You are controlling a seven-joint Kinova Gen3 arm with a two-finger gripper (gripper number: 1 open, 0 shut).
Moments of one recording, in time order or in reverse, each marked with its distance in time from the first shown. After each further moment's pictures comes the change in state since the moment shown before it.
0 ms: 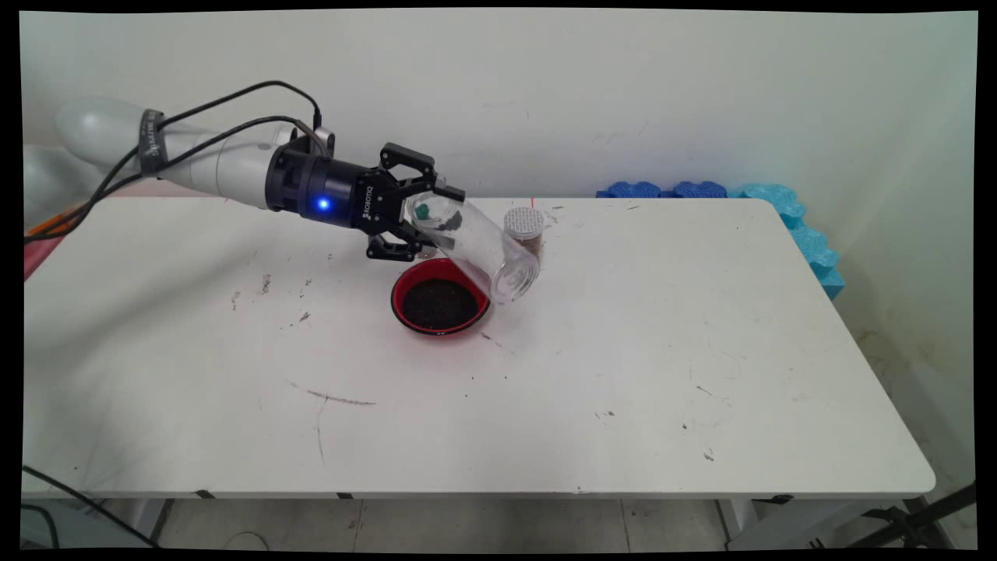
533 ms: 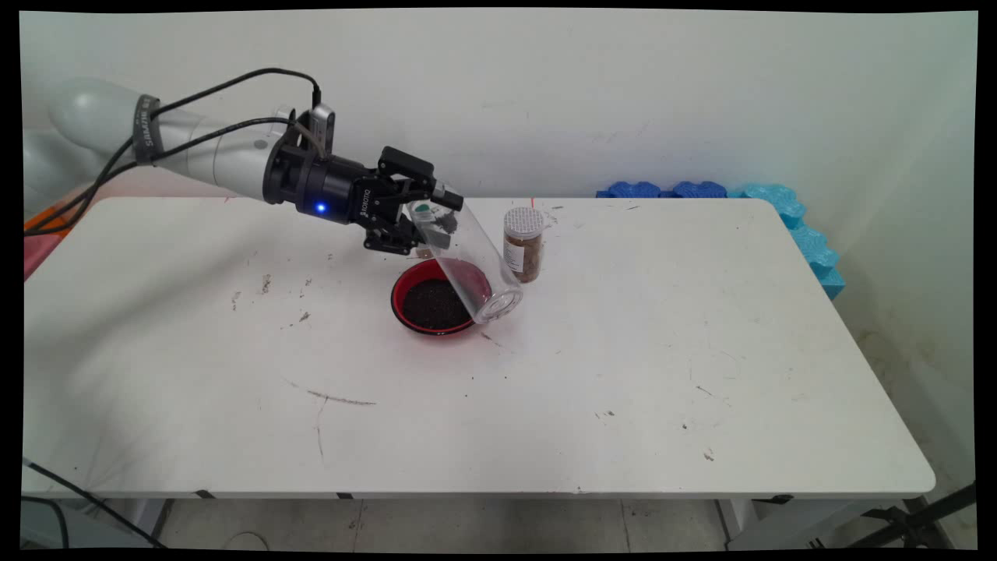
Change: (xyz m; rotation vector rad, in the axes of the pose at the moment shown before) arm -0.001 0.013 -0.003 0.071 0.003 0.286
